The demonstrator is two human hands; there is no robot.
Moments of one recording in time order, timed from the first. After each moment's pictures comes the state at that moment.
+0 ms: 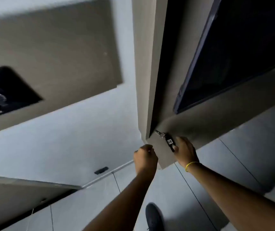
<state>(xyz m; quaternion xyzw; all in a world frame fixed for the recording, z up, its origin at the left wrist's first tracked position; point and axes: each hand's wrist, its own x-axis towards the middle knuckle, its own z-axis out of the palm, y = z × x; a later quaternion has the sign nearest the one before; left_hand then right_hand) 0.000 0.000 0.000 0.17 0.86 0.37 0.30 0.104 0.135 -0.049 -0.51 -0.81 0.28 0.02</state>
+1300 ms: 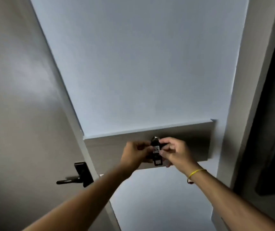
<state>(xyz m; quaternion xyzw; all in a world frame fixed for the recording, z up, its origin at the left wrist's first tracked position) -0.212 -0.252 0.342 0.26 0.72 0.63 0.17 -0.120 -0.086 0.318 -0.11 -0.76 0.60 0.21</state>
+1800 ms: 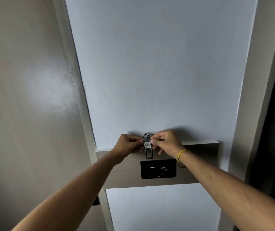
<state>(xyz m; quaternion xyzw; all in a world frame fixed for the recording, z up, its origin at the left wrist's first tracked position) -0.298 -0.281 0.401 0.31 0.71 0.61 0.16 -0.206 -0.095 0.398 -0.07 -0.81 0.54 0.21</state>
